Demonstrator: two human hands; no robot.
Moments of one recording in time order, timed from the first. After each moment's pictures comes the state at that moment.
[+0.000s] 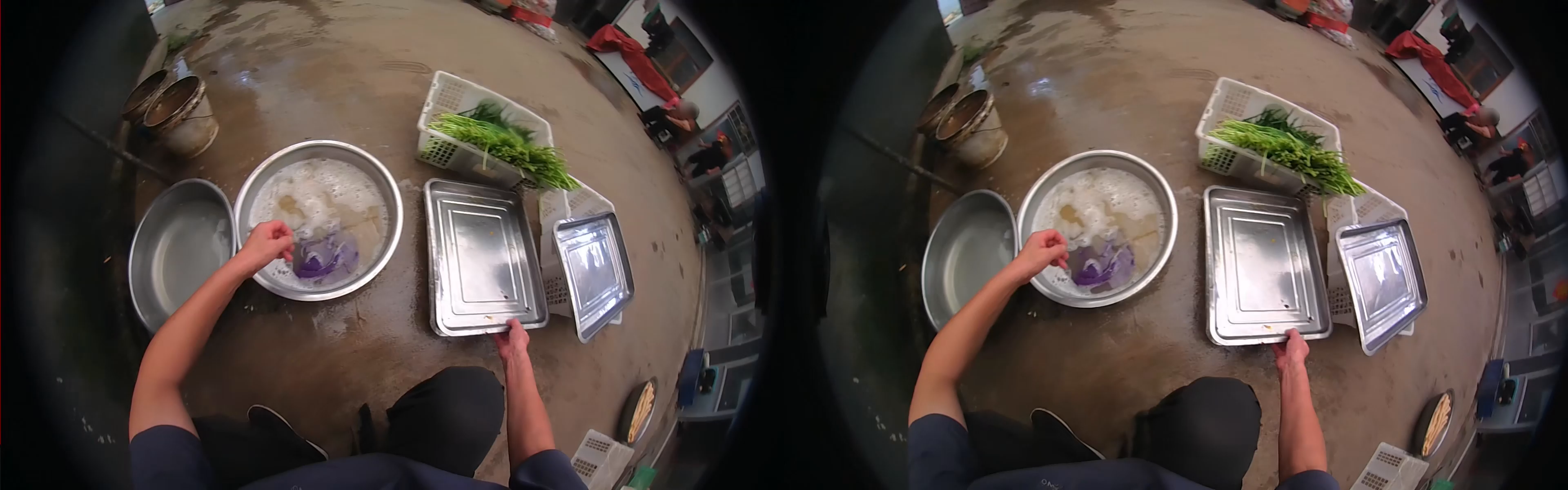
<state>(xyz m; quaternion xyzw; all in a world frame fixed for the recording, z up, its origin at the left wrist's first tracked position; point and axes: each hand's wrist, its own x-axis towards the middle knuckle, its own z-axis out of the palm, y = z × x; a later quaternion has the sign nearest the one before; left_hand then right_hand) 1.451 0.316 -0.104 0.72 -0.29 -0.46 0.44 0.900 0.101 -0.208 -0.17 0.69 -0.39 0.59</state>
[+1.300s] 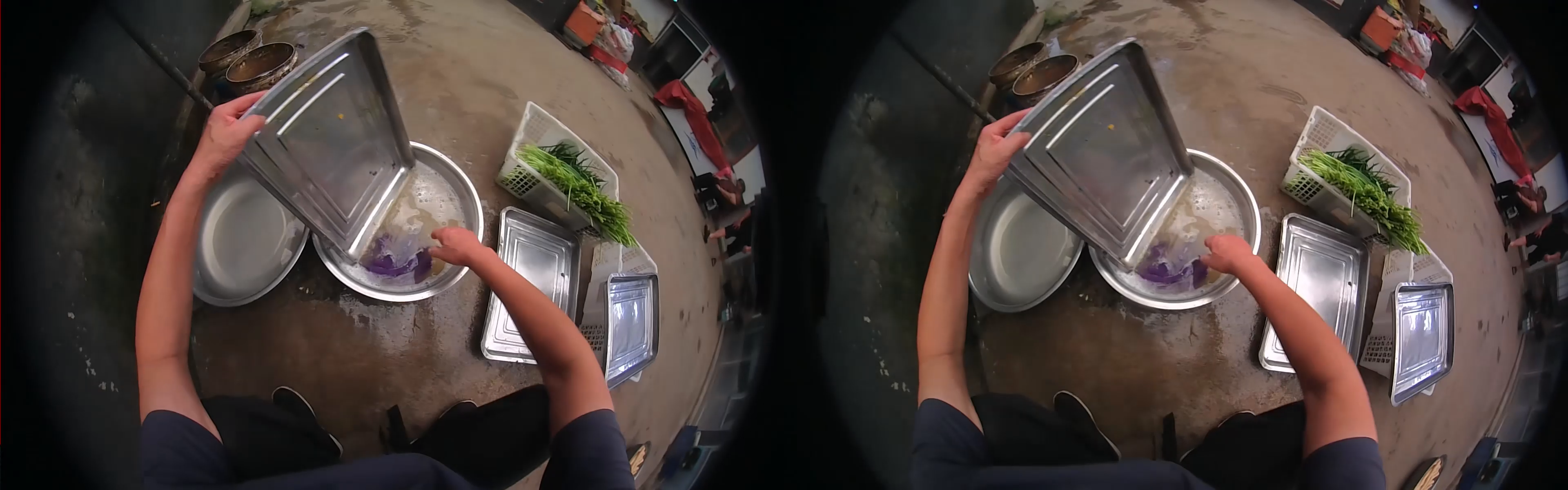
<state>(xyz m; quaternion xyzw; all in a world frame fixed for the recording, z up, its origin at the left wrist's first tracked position) 1.570 0.391 0.077 0.74 -0.36 -0.12 0.55 1.289 0.099 -0.118 -0.95 0.16 0.17 0.21</state>
